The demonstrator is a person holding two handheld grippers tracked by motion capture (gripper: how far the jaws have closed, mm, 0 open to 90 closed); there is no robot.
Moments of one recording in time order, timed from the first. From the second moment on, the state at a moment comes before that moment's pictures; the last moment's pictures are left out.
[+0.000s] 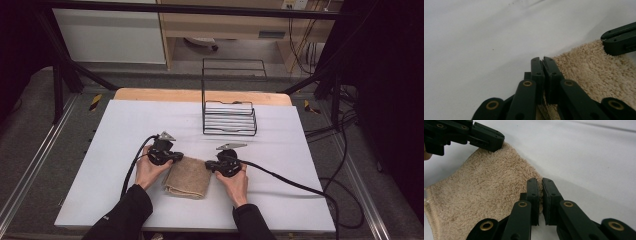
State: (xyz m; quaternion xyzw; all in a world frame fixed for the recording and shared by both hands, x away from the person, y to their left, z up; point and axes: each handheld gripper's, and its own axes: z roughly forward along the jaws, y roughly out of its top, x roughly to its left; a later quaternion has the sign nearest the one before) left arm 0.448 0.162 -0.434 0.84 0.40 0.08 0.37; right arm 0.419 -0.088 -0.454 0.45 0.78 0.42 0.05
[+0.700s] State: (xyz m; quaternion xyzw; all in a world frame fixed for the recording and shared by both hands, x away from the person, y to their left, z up) left arm 0.414 0.174 -0.387 0.79 0.39 0.13 0.46; right arm 0.403 -0.104 -0.408 0.39 0.76 0.51 0.09
